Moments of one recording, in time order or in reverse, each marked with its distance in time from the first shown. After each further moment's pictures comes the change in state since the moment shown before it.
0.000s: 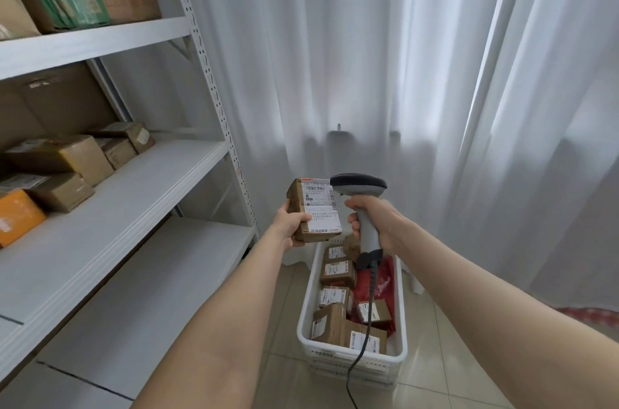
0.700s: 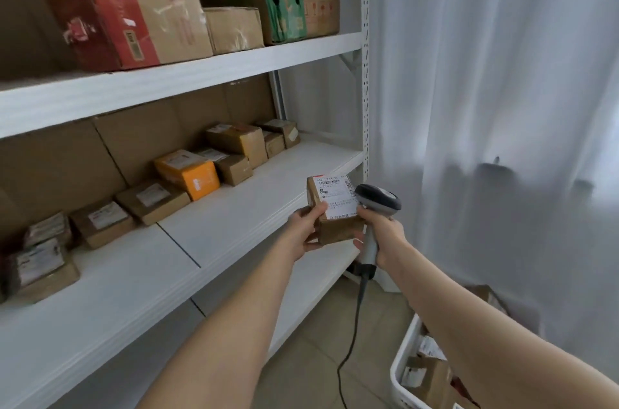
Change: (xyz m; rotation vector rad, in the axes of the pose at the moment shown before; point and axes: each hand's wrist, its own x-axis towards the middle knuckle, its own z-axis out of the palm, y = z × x) left_hand -0.052 0.032 -0.224 -0.145 0.339 0.099; right_hand 0.059 0.046 0.237 0.050 -0.113 -0.001
